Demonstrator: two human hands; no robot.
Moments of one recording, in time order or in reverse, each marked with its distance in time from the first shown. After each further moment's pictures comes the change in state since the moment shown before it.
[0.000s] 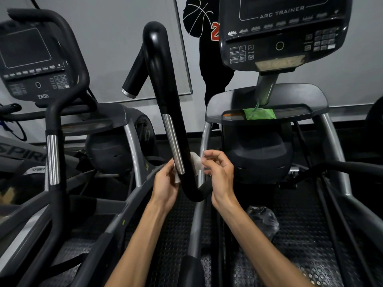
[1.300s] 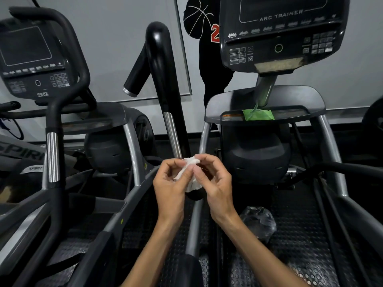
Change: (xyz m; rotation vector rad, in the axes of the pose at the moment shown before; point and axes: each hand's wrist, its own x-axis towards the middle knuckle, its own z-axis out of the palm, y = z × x) left_hand -0.051 -0.007 0.024 0.233 0.148 0.490; right_hand -0.042 -0.006 -0.009 -0.001 -0.281 -0.298
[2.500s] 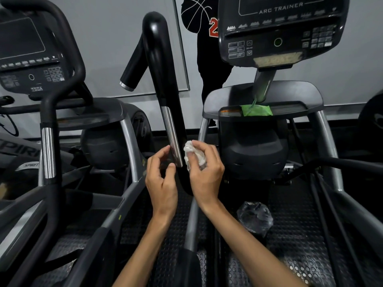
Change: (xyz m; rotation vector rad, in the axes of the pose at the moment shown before) left_hand 0.012 -0.016 -0.020 0.391 0.056 0.216; right_hand 0.021 0.024 0.022 -0.557 0.312 -0.335
